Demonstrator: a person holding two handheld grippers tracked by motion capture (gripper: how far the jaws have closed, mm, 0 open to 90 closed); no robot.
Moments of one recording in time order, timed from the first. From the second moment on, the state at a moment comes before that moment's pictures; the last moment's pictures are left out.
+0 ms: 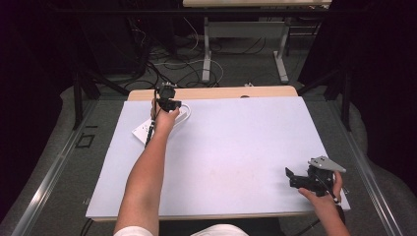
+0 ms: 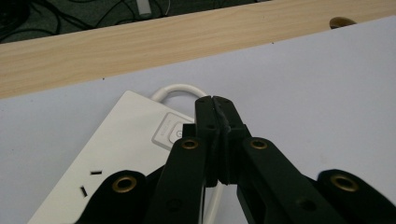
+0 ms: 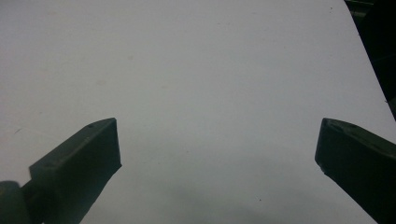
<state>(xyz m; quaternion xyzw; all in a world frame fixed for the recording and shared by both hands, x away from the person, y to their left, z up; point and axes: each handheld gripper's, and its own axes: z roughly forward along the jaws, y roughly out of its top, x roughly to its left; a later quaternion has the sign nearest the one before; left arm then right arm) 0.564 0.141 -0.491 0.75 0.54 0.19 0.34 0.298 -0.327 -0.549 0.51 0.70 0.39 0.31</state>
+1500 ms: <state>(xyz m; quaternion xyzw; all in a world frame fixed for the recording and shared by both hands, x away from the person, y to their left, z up) 0.590 0.144 -0.526 0.75 0.56 0.17 0.30 0.286 -0.328 -0.543 0.52 0.69 0.39 0.31</state>
